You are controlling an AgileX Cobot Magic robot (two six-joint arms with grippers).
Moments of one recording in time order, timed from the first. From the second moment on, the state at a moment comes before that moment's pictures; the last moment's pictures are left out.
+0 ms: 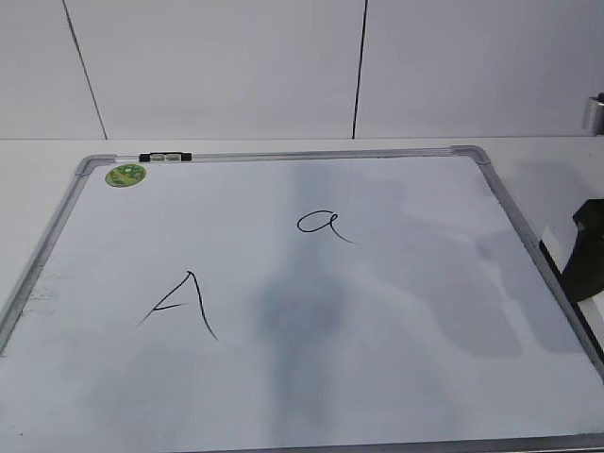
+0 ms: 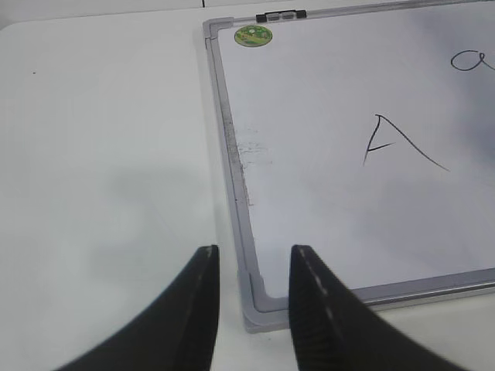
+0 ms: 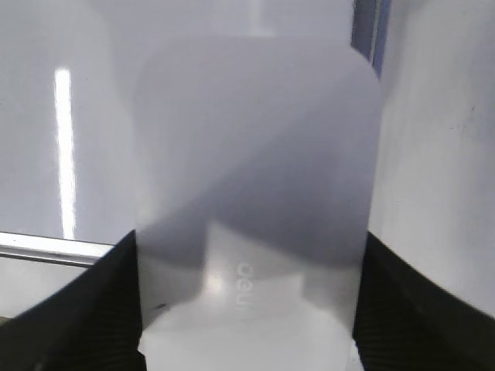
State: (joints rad) left arm 0.03 0.01 -0.51 -0.17 1.11 0.12; right arm 0.09 1.39 -1.03 0.14 1.15 -0.09
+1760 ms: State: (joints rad) left arm 0.03 1.00 -0.66 -0.33 0.87 0.12; right arm 0.09 1.39 -1.03 0.16 1.15 -0.10
